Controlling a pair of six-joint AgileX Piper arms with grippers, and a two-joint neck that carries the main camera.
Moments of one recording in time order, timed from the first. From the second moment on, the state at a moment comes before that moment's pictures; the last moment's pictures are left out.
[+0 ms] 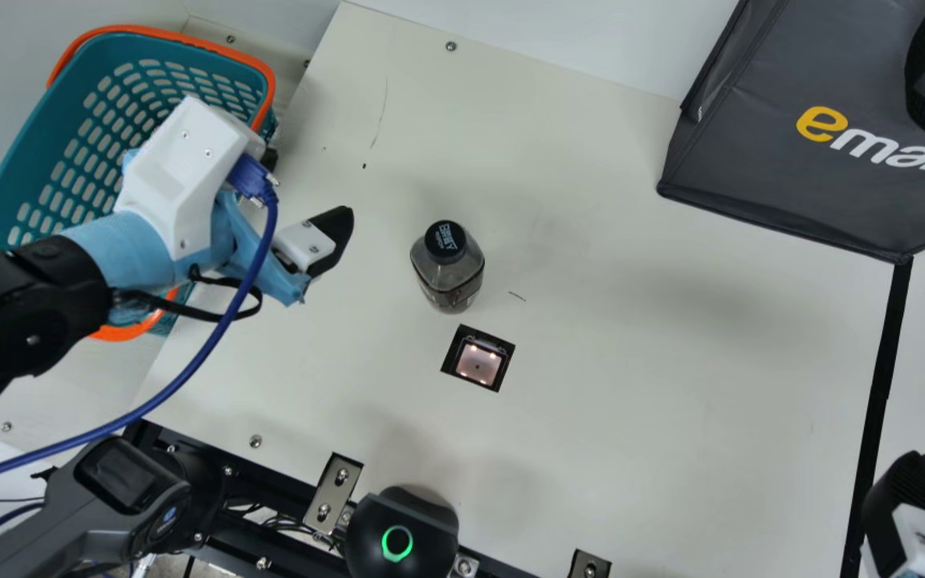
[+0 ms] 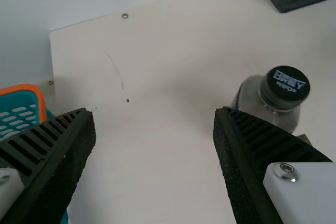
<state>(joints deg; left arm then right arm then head) -11.2 52.7 -47.4 -7.6 40.2 12.9 0.6 42.6 -69.8 -0.8 69.6 -2.3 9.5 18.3</state>
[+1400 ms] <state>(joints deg) 9.5 54.8 -48.8 -20.7 43.2 33.3 0.6 42.6 -69.8 -0.8 69.6 -2.3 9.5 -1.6</state>
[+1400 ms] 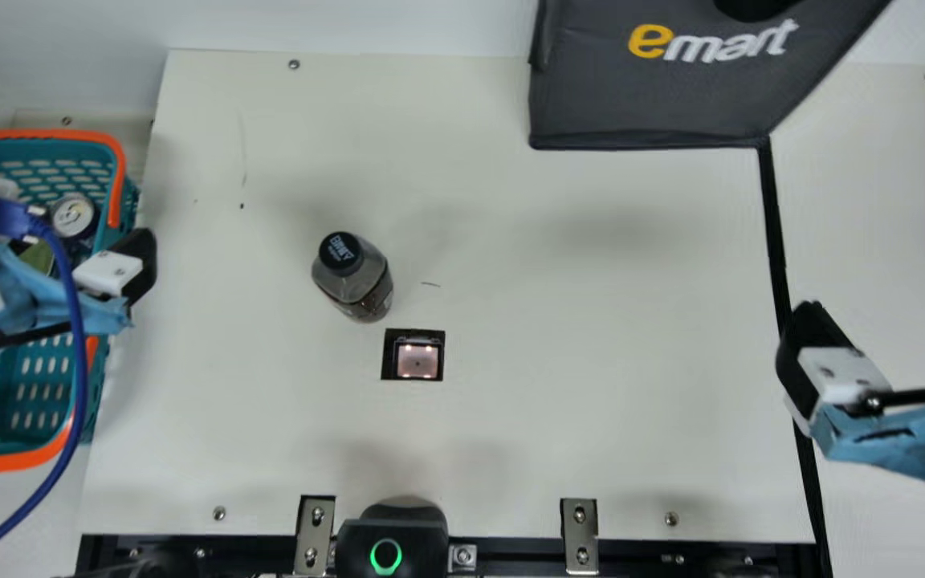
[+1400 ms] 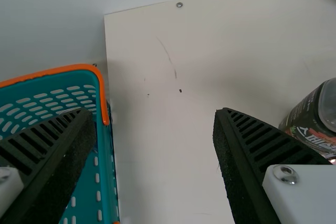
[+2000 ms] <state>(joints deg) -2.1 54.8 -51.0 -12.1 42.8 19.9 0.6 42.6 -69.8 -0.8 69.6 -2.3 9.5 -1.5</state>
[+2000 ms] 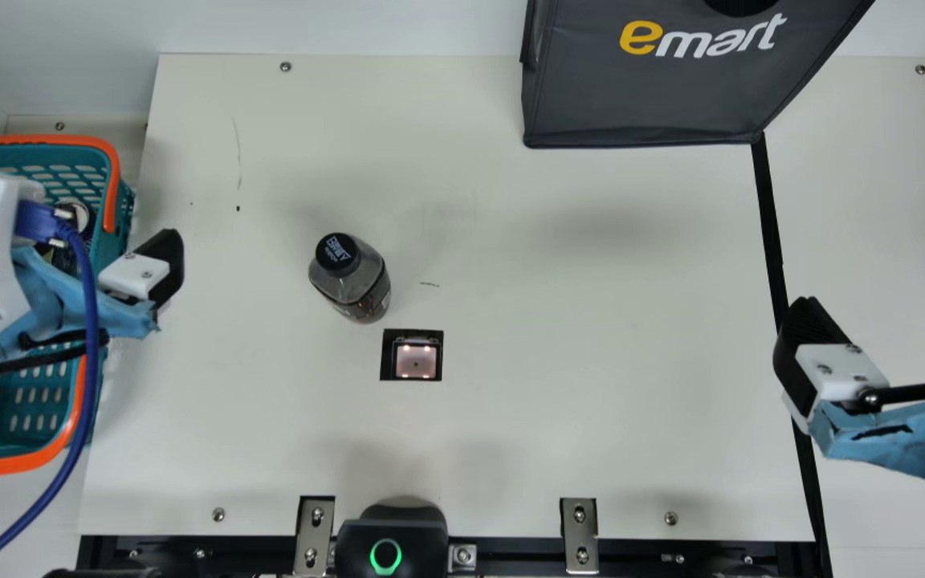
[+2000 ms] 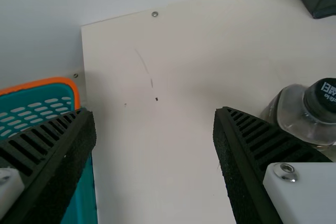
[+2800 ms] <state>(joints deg) -27.6 60.4 -54.9 11.0 42.6 -10.9 0.6 42.6 -69.8 -0.8 69.6 -2.3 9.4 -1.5</state>
